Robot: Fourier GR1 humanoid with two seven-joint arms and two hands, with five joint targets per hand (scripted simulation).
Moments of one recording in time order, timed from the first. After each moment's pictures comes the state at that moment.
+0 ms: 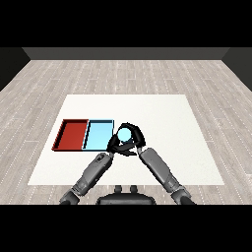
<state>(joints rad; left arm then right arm) -0.41 0.00 -0.48 -1.15 0.33 0.24 -0.27 -0.48 0.00 0.45 -1.33 -0.14 -0.30 -0.20</state>
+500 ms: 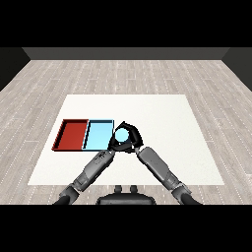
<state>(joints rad) -0.49 0.03 -0.54 -1.09 0.33 0.38 -0.20 -0.53 -0.02 0.51 -1.29 -0.22 -0.35 -0.23</state>
